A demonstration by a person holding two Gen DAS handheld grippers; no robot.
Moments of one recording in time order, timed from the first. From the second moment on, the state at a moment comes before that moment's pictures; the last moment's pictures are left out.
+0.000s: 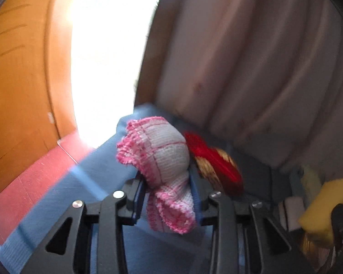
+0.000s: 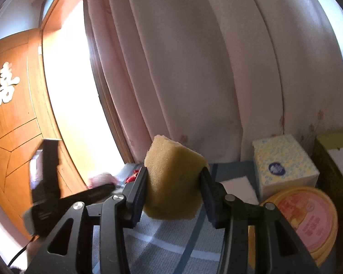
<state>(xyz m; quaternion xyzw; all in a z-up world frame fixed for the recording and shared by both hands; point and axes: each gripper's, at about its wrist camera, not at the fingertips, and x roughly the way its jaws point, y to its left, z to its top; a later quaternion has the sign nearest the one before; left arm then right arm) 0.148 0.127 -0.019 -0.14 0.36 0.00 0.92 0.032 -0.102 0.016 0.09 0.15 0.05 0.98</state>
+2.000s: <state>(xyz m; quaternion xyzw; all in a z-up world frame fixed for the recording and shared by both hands) -0.018 -0.065 0.024 0.02 0.19 -0.07 0.98 -0.113 -0.249 0.032 0.00 0.04 -0.14 0.99</state>
